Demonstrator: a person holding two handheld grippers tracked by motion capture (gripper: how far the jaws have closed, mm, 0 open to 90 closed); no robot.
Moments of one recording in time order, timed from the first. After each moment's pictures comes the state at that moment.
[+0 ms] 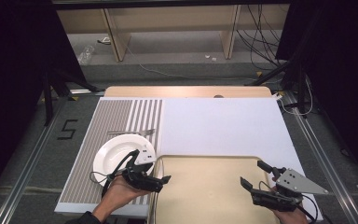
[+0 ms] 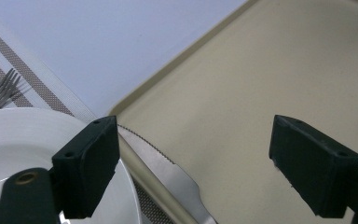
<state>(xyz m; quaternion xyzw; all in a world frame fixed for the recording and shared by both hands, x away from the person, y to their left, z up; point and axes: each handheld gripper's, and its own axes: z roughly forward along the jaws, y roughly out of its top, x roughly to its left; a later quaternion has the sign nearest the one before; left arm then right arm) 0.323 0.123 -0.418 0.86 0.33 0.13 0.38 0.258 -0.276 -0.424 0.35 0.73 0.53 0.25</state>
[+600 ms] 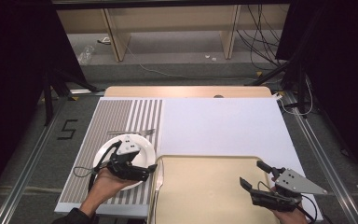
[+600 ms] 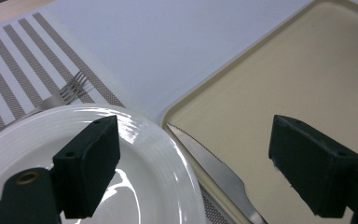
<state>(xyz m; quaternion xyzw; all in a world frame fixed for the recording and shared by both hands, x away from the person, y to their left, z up) 0.338 0.160 -0.400 0.83 0.36 0.15 0.39 0.258 -0.275 -0.424 0.35 0.74 0.52 0.25</state>
